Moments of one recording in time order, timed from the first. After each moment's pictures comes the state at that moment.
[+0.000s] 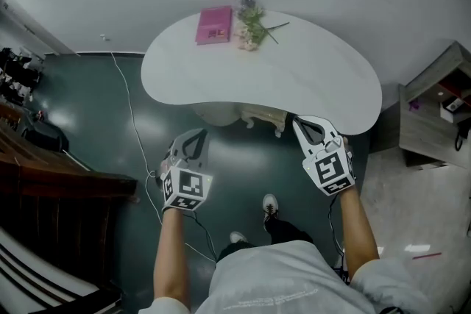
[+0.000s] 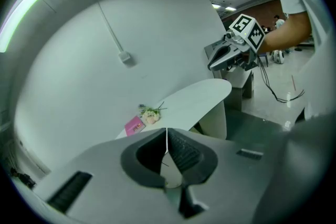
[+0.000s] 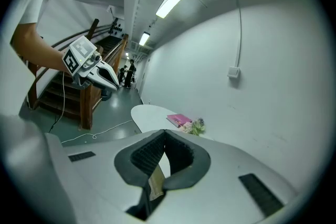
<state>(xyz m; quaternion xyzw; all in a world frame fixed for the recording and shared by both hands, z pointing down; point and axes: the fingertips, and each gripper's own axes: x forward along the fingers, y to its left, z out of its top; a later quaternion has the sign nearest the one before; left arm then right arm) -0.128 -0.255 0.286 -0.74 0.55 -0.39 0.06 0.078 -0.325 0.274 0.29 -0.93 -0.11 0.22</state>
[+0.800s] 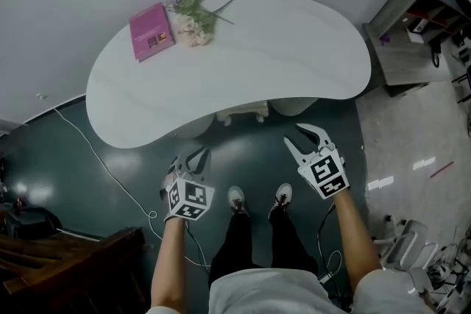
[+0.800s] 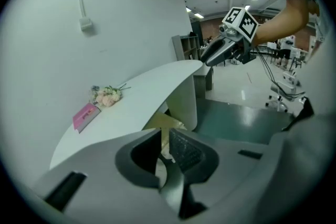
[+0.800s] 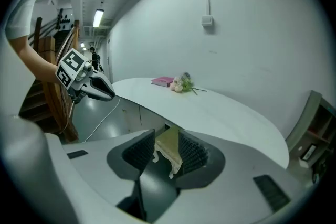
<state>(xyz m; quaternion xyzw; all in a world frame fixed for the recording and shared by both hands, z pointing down) -0.167 -0.322 0.481 -0.84 0.33 -0.42 0.03 0.053 -0.322 0.446 0.44 -0.85 0.09 0.28</state>
